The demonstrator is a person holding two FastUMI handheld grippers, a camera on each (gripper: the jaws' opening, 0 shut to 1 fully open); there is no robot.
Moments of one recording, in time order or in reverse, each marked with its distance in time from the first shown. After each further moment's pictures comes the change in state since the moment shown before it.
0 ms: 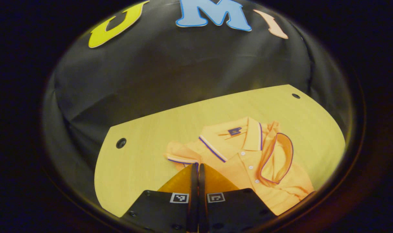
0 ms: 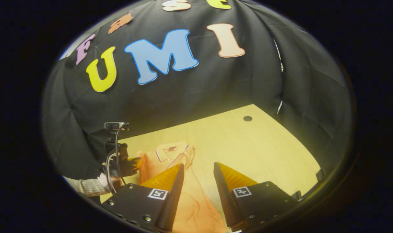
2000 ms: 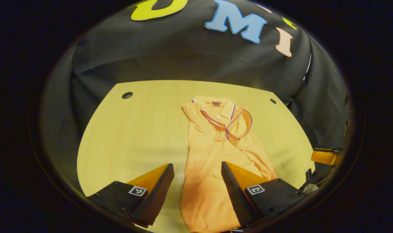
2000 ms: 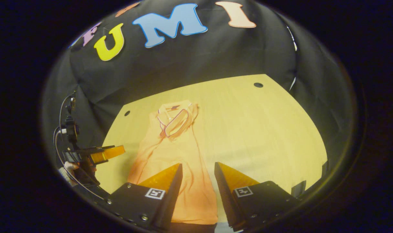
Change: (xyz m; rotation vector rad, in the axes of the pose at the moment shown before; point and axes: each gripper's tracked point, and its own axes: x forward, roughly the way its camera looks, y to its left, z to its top) left arm -0.172 -0.002 -0.110 -0.302 0.142 -0.139; right arm -0.001 -0.014 -0.121 -0.099 0.330 0.133
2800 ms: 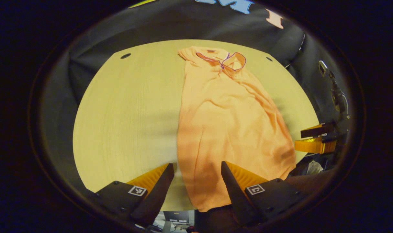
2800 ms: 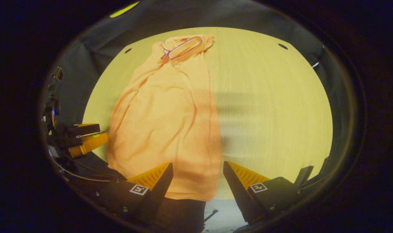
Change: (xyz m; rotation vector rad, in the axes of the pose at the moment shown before) left arm -0.039 0.006 -0.167 0.064 0.324 0.035; right arm 0.015 -0.004 -0.155 -0.176 0.525 -0.018
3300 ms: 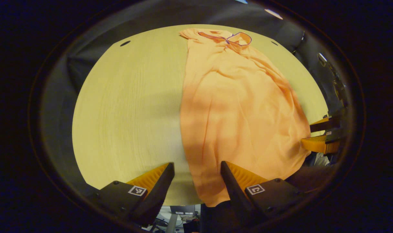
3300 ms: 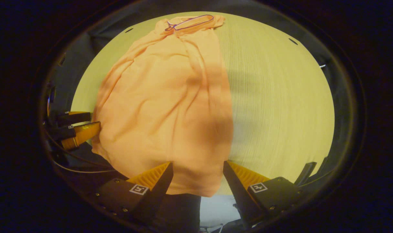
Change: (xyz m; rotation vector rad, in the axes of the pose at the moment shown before) left arm 0.022 0.018 -0.041 0.021 0.124 0.072; right arm 0.028 0.003 -0.031 -0.045 0.129 -0.060
